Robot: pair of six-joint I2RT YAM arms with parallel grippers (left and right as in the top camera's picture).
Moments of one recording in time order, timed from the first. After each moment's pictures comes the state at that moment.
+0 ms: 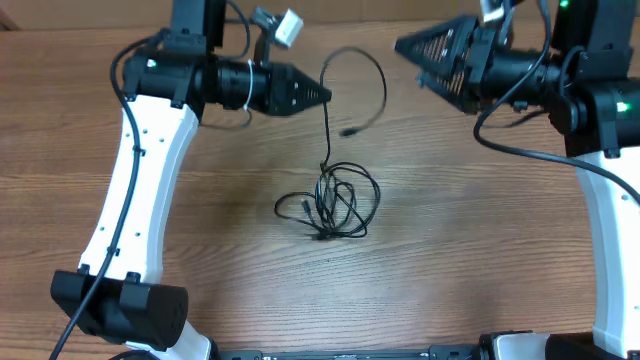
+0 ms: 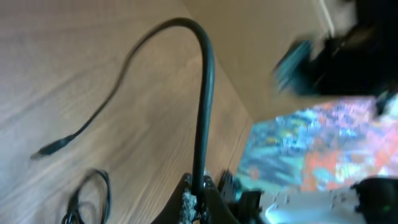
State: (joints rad) left arm -0.19 1.77 1.90 -1.06 1.07 -0.08; right arm 0.08 1.52 1.84 -0.98 -0.96 0.62
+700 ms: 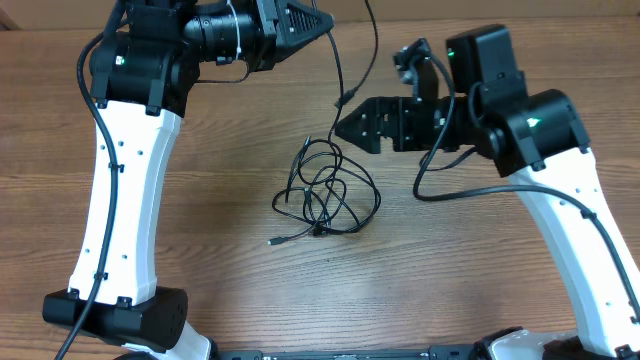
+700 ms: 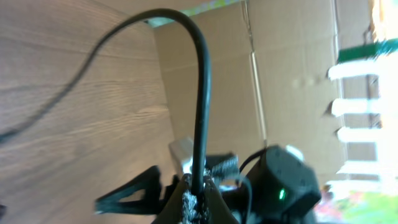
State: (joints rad) left arm -0.19 1.76 2.11 -0.79 1.01 -0.92; right arm 0.36 1.53 1.71 -1.06 -0.63 0.32
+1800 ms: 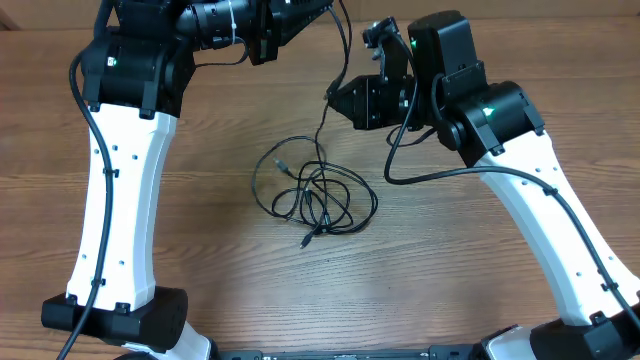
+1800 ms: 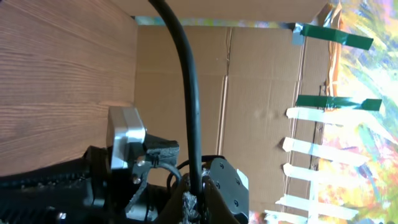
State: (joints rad) left arm -0.19 1.76 2.16 -0.71 0.98 -1.31; right arm 0.43 1.61 1.70 -0.80 -0.55 0.38
